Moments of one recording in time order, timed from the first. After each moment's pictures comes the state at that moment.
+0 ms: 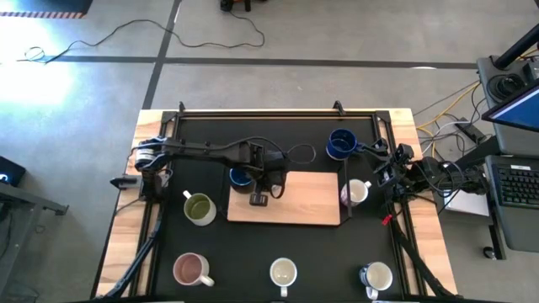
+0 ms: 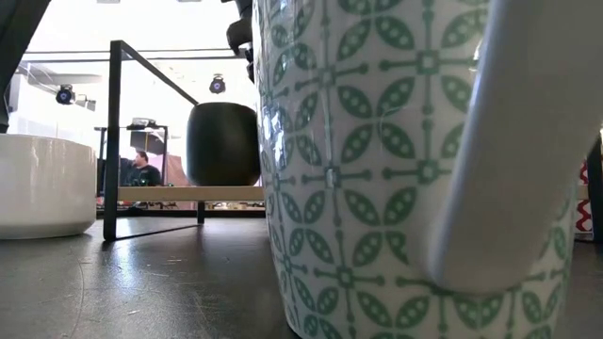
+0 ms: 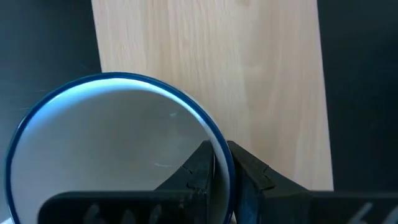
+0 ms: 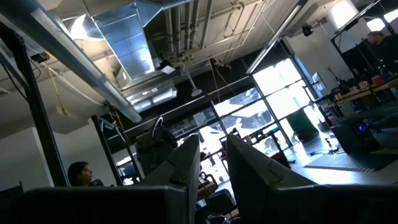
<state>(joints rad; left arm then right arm) 0.02 1.91 1.68 -1.00 0.05 0.18 0.06 0.03 0.01 0.55 0.34 0.29</state>
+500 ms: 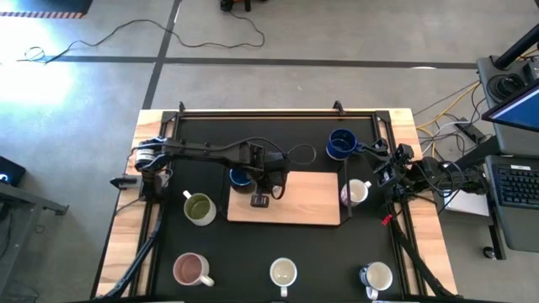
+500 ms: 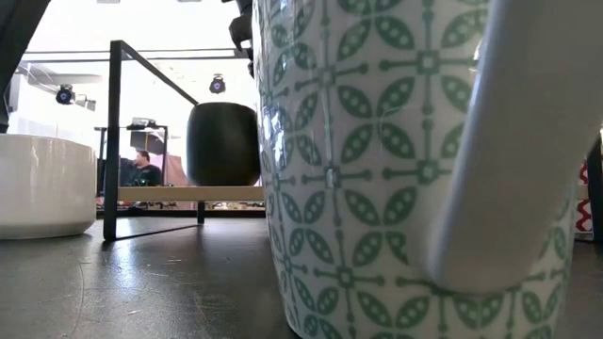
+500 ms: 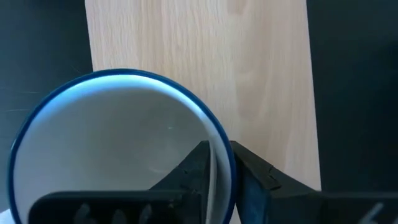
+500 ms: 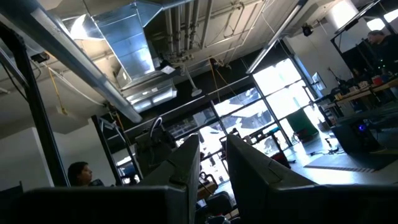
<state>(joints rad) 0.01 1.91 1.68 -0.98 0.07 0.15 0.06 0.03 0.01 0.55 0.34 0.29</state>
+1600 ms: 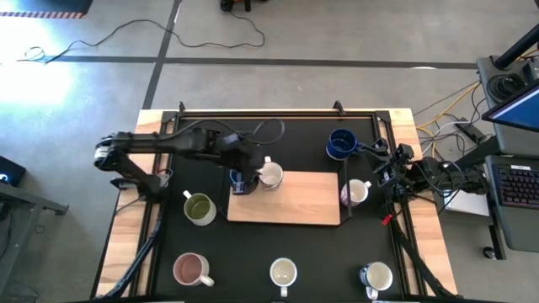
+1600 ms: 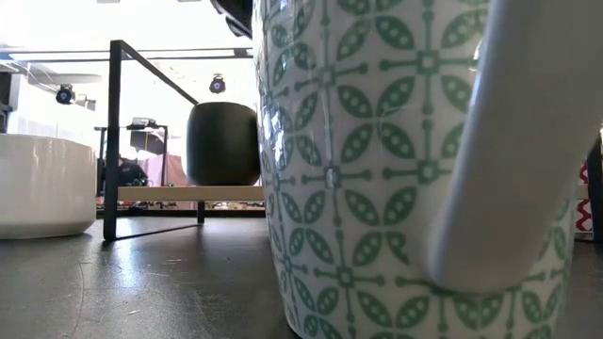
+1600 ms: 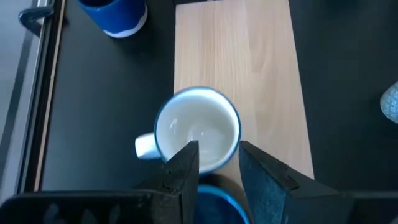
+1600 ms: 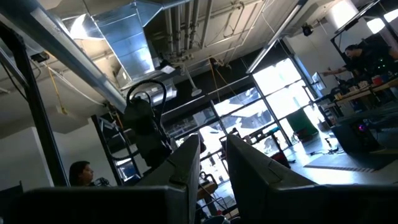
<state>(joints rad) 0.01 1.53 1.54 -0.91 -0.07 0.12 0.06 0.03 0.01 0.55 0.34 0.29</state>
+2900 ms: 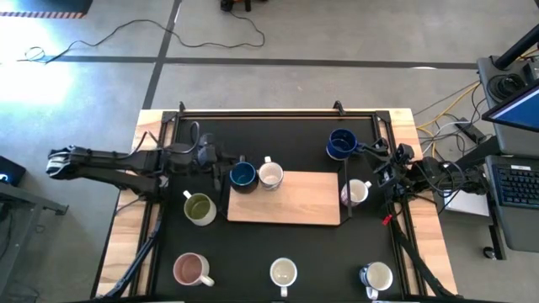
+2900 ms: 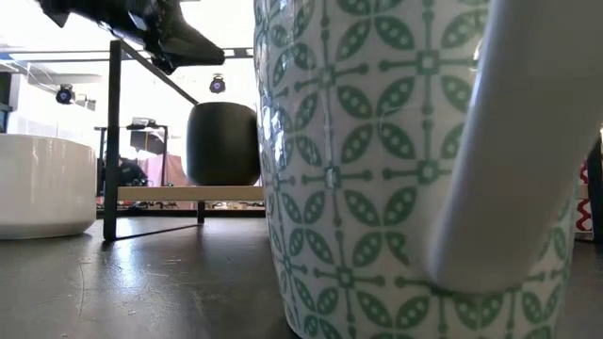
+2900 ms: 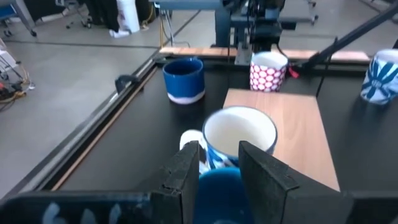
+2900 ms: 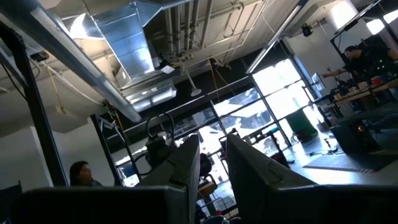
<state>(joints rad) 0.01 0.88 0.62 -0.05 -0.23 -0.01 0.06 0.03 0.01 0.55 0.34 0.28</state>
